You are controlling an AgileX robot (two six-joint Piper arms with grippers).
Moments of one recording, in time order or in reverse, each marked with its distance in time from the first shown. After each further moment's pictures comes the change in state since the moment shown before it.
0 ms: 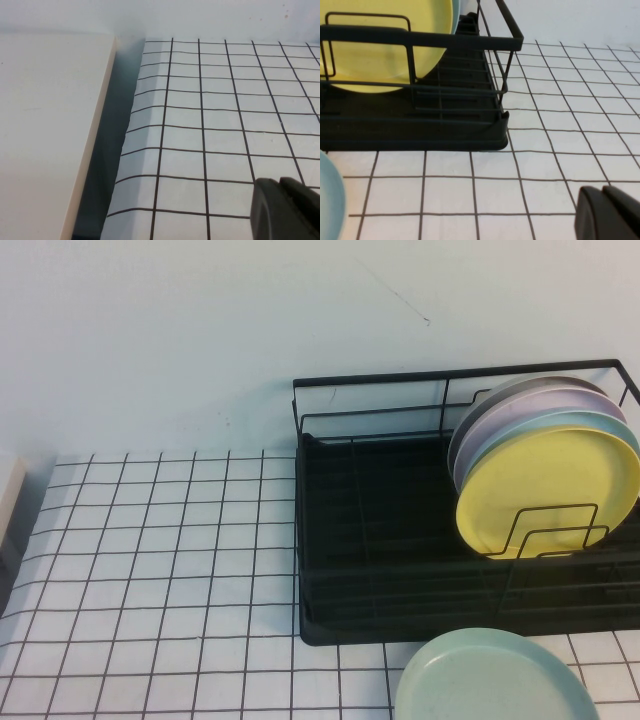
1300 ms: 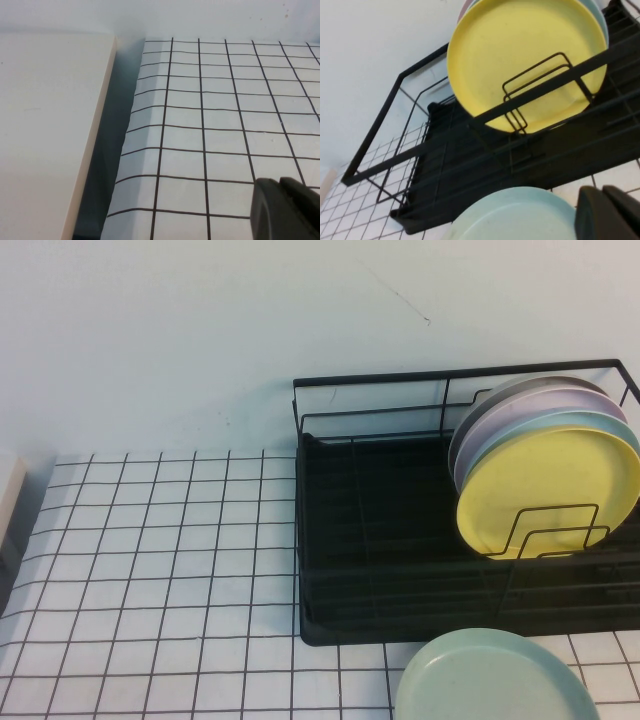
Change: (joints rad) right arm 0.000 0.000 0.005 0.927 0.058 -0.206; left arm 0.000 0.000 0.000 0.000 0.000 0.000
